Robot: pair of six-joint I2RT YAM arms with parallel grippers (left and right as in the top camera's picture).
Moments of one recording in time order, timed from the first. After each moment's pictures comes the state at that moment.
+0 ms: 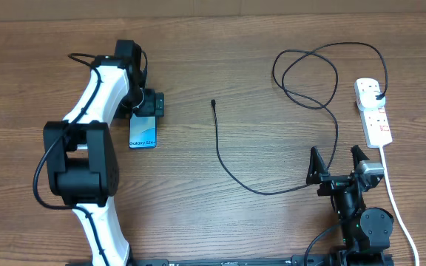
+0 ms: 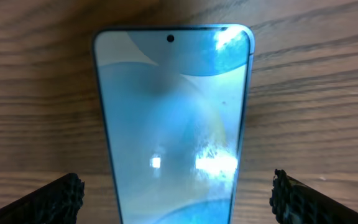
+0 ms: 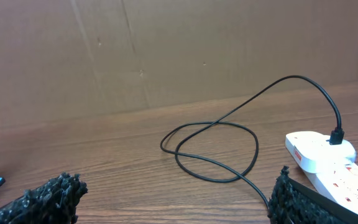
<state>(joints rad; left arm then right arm) -0.06 2.13 1.62 -1.01 -0.01 -0.10 0.02 0.01 0.02 -0.03 -0.06 0.17</state>
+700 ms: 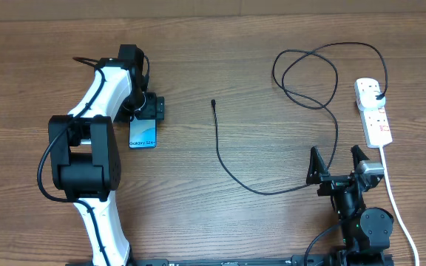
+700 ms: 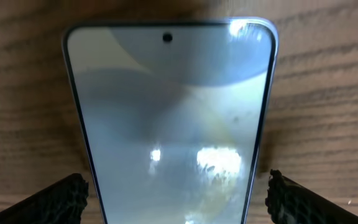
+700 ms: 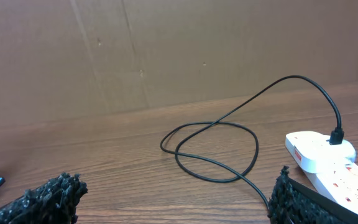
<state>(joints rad) -0.06 2.17 1.62 -0.98 -0.01 -0.10 0.02 0.01 0.02 -0.03 -0.06 0.17</state>
